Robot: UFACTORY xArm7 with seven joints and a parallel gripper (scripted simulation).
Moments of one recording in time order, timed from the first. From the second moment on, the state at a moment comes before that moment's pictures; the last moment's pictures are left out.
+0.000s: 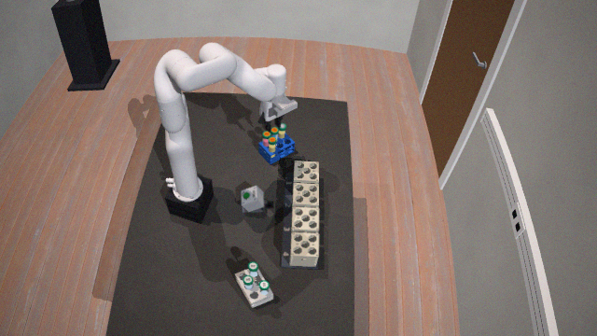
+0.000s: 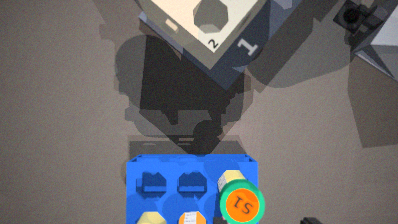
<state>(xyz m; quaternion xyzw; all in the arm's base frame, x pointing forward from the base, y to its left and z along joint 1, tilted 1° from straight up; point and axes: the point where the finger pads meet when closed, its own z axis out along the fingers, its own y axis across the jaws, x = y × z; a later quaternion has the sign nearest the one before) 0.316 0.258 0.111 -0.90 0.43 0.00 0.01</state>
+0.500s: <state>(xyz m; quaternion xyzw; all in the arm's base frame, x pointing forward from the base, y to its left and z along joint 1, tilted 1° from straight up) 0.315 0.258 0.137 -0.90 0.43 0.00 0.01</state>
